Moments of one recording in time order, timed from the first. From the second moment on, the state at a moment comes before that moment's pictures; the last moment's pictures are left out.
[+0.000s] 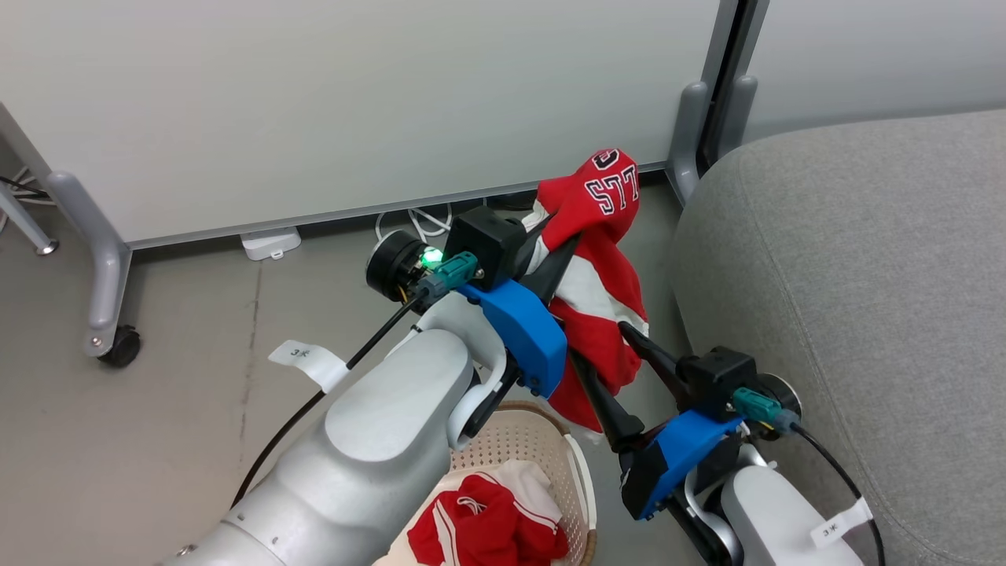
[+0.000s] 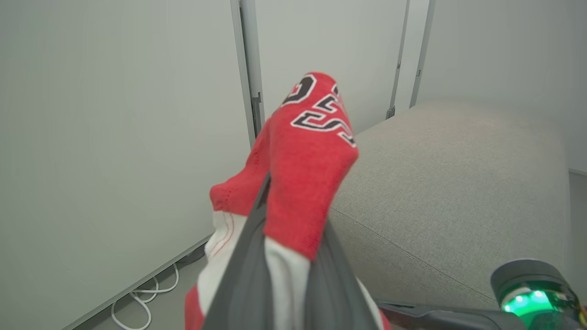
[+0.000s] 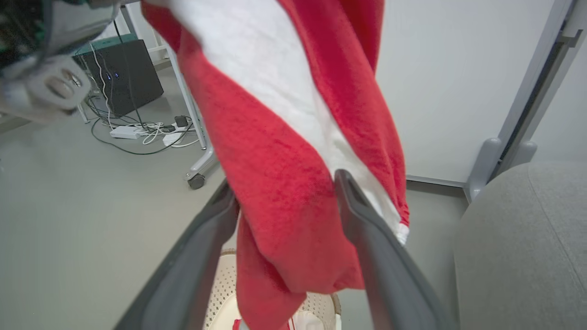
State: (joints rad) left arm -0.82 0.05 -0.93 0.68 -0.67 -0.05 -0.18; right arm -0.35 -0.05 0.38 0.43 0.23 0.13 -0.13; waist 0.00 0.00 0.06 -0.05
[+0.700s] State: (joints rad) left arm -0.83 0.05 -1.03 0.68 -0.76 -0.03 -0.20; right arm -0.52 -0.05 0.49 0.67 0.35 0.13 -0.09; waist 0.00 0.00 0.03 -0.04
